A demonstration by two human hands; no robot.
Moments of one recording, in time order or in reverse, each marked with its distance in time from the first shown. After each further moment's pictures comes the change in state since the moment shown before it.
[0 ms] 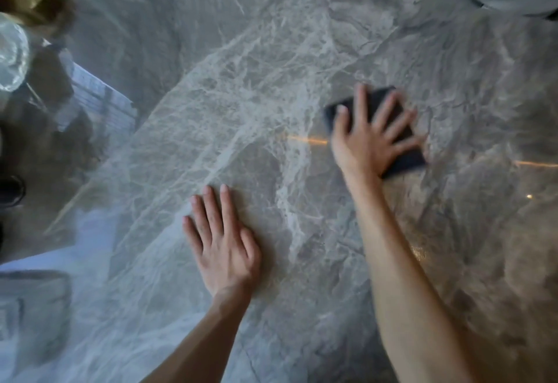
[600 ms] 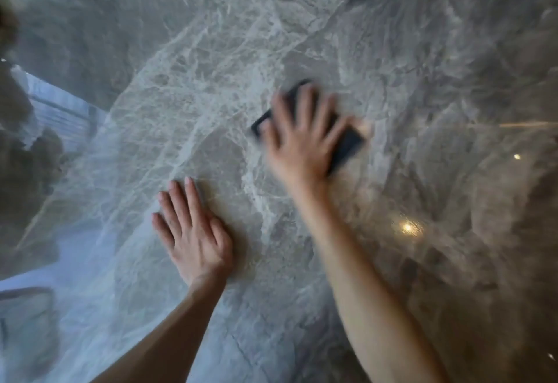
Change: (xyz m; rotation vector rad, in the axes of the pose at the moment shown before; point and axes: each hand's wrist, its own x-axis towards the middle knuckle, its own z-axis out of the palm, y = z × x) left_hand -0.001 0.001 0.002 -0.016 0.046 0.007; right_hand -0.057 0.005 -0.001 0.010 0.033 -0.209
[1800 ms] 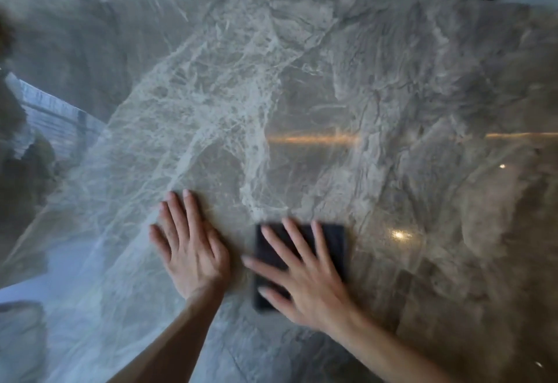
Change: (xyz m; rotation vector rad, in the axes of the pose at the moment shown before) left_hand -0.002 0.002 -0.002 -0.040 0.009 -0.004; right_hand -0.167 0.070 -0.017 -0.063 -0.267 -0.752
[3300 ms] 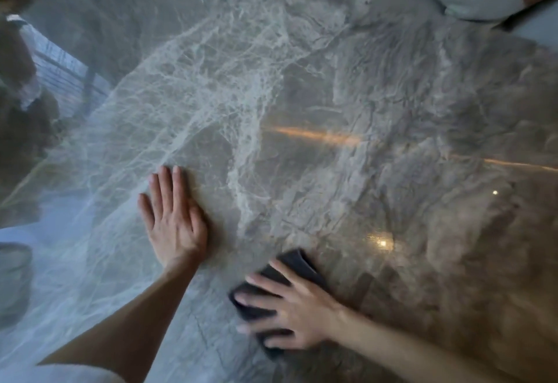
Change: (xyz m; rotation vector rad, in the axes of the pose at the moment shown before) left_hand -0.001 0.004 -0.007 -0.030 -0.016 -0.031; right_hand -0.059 0.037 -0.007 0.054 -0.222 -0.734
